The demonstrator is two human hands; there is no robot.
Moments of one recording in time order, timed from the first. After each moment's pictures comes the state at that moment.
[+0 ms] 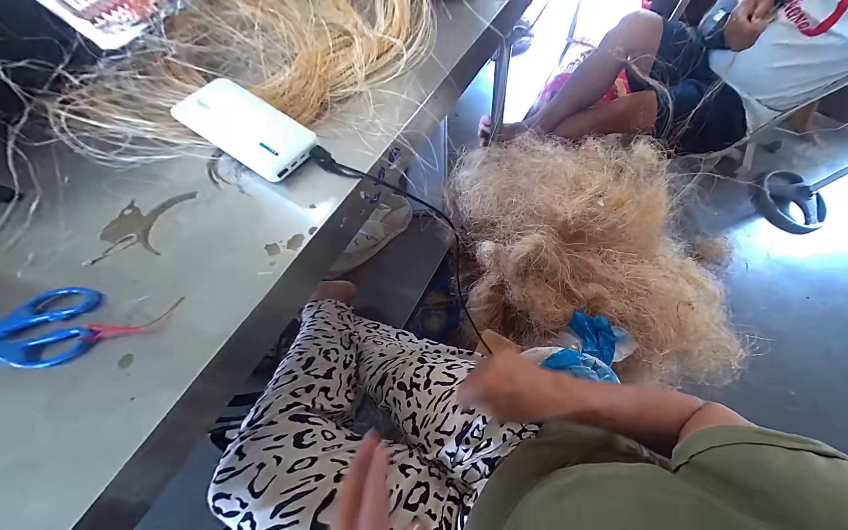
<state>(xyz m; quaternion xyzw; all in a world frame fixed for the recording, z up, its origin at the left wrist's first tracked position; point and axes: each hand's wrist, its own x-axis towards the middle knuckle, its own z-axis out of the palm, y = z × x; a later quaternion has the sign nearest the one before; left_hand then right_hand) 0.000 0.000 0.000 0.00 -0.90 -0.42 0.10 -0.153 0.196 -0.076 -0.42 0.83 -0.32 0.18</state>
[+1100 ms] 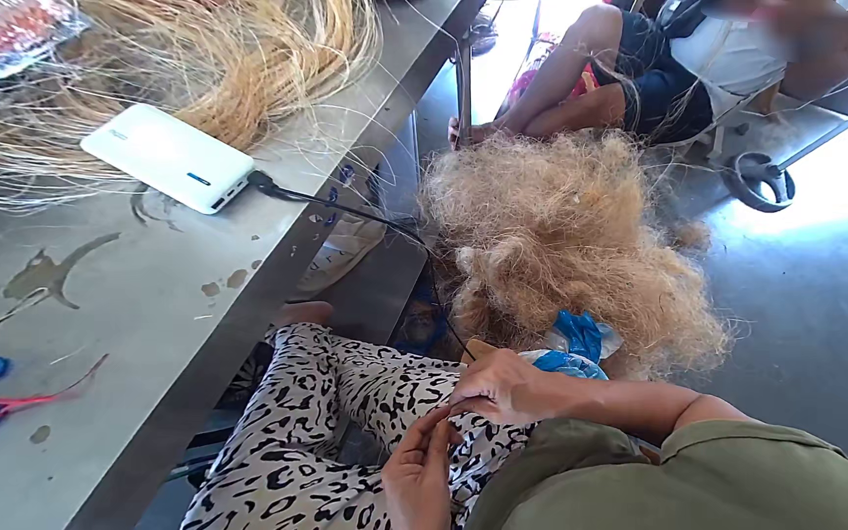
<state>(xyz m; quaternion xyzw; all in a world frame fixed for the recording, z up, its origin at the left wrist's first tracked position) -0.061 0.054 -0.078 0.16 -0.71 -0.69 0.02 -0.162 0.217 -0.080 -0.41 0.76 -0.49 0.08</state>
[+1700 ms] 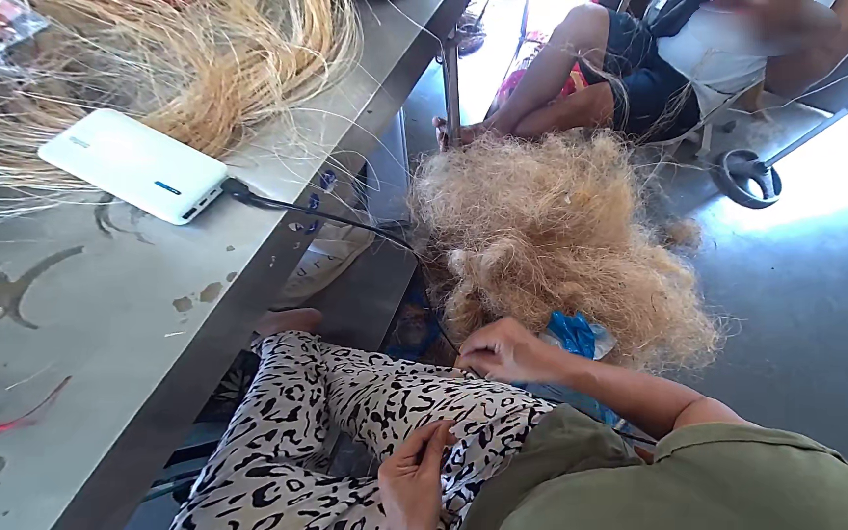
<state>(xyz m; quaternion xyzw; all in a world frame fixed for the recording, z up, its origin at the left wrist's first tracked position) -0.065 0.048 -0.107 0.10 -0.76 -0.64 0.02 -0.195 0.247 -0.086 -0.29 0.83 -0.45 0.13</state>
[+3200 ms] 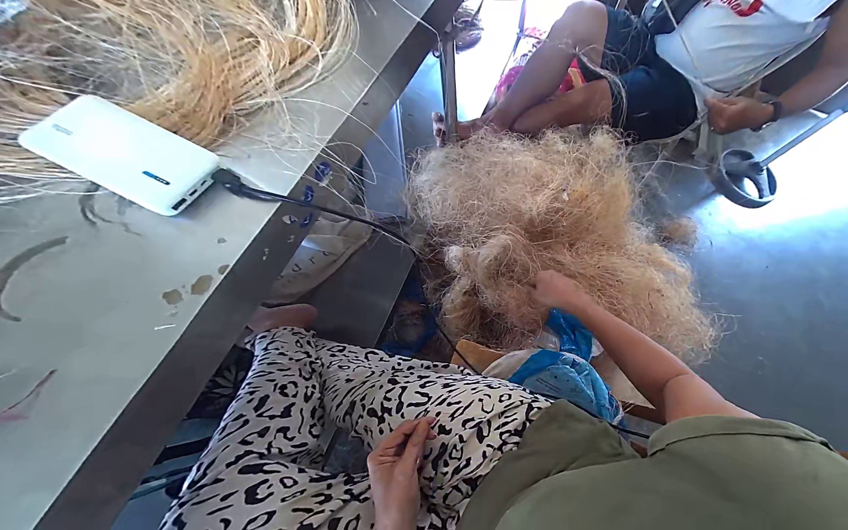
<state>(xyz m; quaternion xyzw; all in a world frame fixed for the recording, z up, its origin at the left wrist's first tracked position) -0.061 0.021 -0.163 0.13 -0.66 -0.74 0.00 -0.275 0.353 -0.188 0.04 0.93 -0.20 0.32</state>
